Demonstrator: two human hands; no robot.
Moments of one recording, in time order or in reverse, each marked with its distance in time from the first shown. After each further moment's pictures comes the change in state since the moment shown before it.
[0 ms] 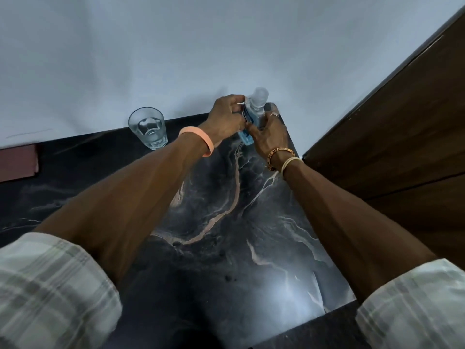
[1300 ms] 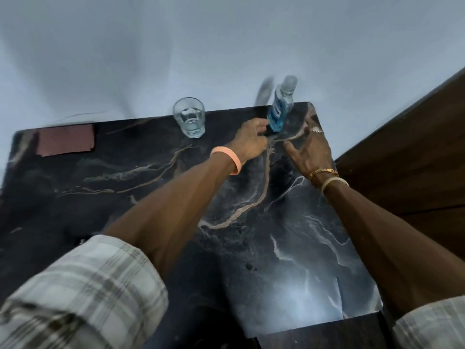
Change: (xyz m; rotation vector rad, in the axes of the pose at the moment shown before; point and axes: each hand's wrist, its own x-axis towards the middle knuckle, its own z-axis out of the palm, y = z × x) left_hand -0.012 -0.071 -0.007 0.062 0.072 -0.044; right_hand -0.030 0.032 -0.014 -0.231 -0.107 -0.124
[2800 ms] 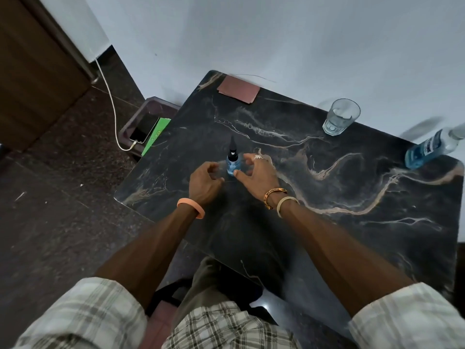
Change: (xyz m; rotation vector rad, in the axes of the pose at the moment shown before) left_hand -0.351 -0.200 -0.186 0.109 0.880 -0.248; right_hand -0.226 -0.241 0.184 0.214 -0.581 -0.615
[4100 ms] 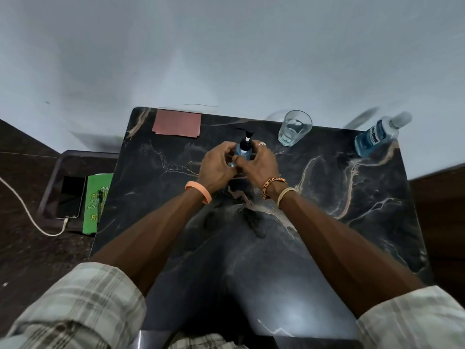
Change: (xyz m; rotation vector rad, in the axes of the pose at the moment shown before) left_hand 0.174 0.124 0.061 0.010 -0.454 0.556; right_hand 0.122 0.008 -0.072 0.127 0.411 0.397
